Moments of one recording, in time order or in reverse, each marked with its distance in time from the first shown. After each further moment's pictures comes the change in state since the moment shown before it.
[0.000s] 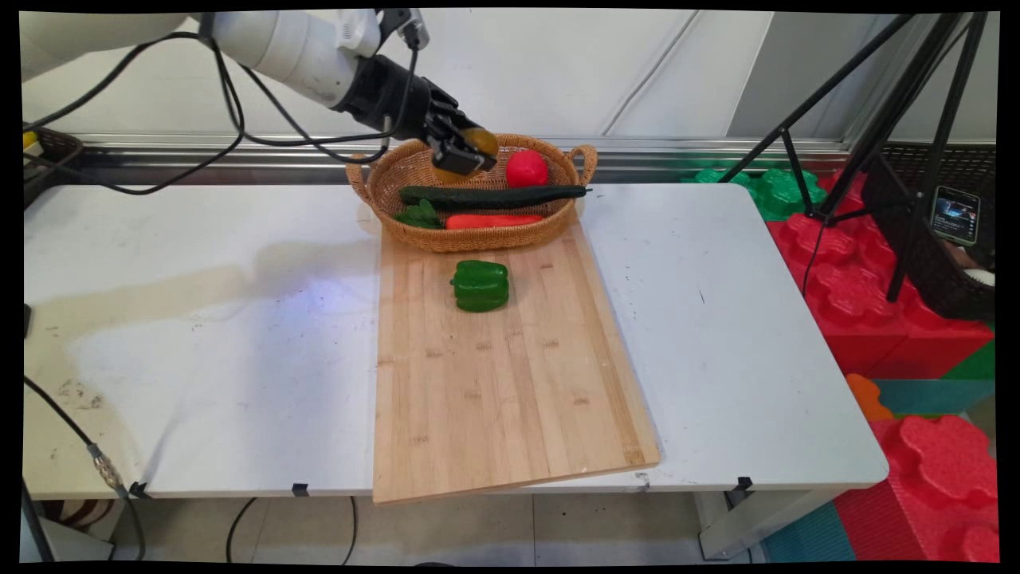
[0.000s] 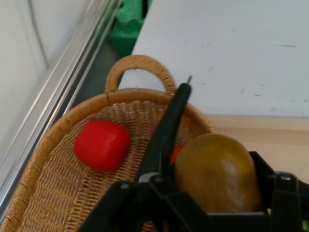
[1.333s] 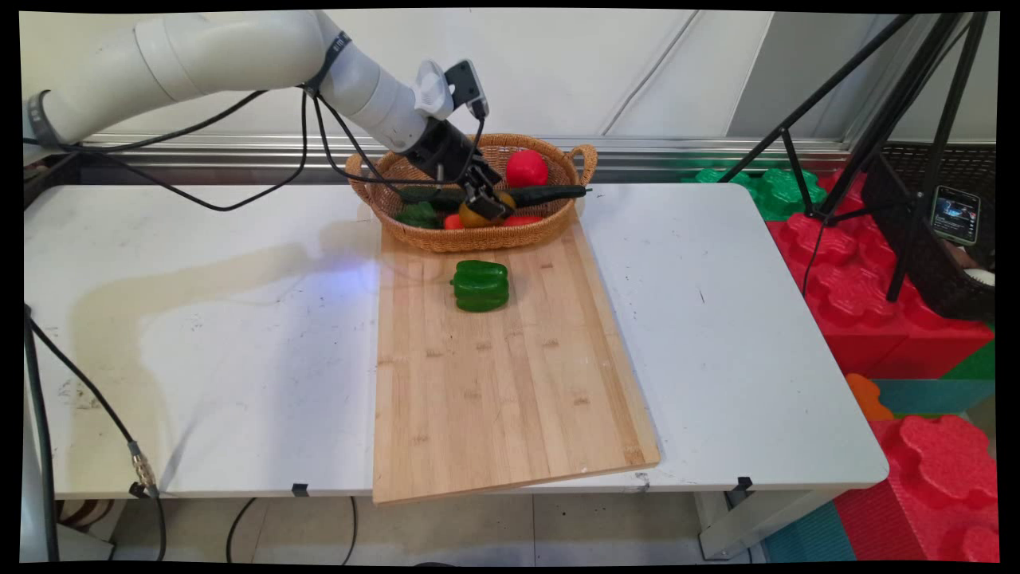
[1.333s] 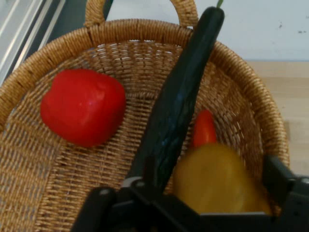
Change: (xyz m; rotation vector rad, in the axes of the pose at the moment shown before) arm -0.026 -0.026 0.115 -0.037 -0.163 -0.001
